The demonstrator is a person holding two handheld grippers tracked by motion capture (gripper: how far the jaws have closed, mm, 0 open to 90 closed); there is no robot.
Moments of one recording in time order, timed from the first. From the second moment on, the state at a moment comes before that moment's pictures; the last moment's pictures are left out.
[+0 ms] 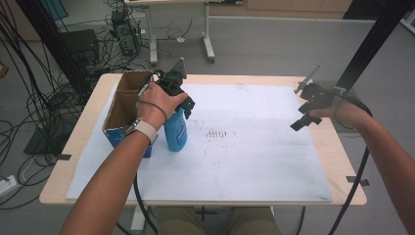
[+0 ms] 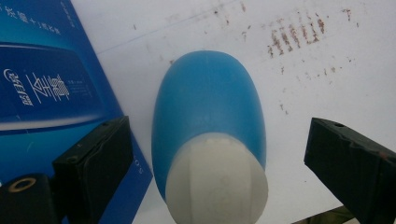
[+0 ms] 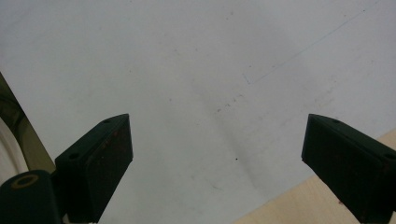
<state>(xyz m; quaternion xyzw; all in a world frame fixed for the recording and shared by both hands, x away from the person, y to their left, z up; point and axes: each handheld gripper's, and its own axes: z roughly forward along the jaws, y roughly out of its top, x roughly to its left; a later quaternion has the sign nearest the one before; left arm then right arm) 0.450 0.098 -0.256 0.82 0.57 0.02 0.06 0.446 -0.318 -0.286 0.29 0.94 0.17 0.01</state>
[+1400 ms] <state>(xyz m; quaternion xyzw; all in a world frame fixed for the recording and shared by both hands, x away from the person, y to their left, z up) 0.450 0.096 -0.257 0.82 0.56 0.02 0.06 0.444 -0.319 -0.285 0.29 0.94 0.17 0.01</state>
